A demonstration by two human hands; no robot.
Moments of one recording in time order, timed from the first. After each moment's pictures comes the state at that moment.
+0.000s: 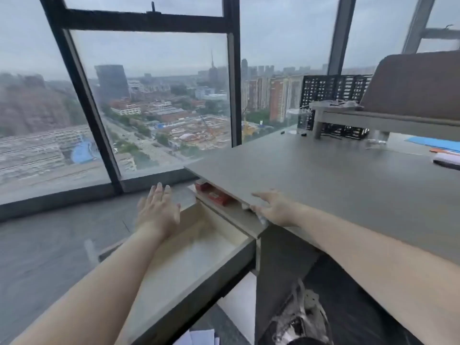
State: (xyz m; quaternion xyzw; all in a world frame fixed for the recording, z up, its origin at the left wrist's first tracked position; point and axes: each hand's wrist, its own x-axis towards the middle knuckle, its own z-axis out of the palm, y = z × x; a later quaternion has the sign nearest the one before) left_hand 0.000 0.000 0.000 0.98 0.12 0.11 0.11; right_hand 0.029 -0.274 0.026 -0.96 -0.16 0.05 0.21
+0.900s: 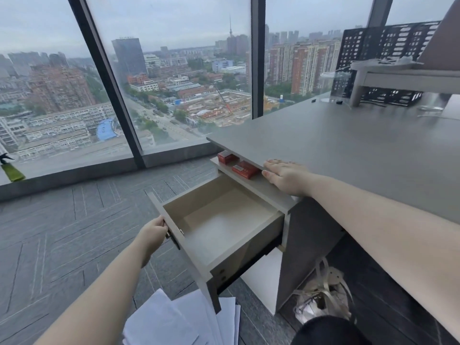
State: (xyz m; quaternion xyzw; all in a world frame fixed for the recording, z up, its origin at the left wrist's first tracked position) left_hand -0.038 0.081 -0.095 0.82 0.26 -0.03 0.51; right_hand 0.069 -0.233 0.001 -0.97 -0.21 0.07 0.09
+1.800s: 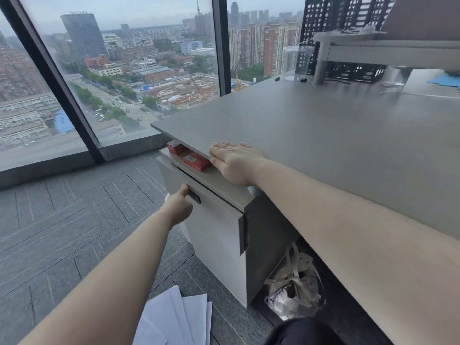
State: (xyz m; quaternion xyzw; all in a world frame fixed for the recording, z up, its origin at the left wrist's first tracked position) left_hand 0.089 -0.050 -0.119 0.93 0.12 -0.08 0.35; right_hand 0.095 -0.235 -0.004 -0.96 -0.24 0.06 0.10
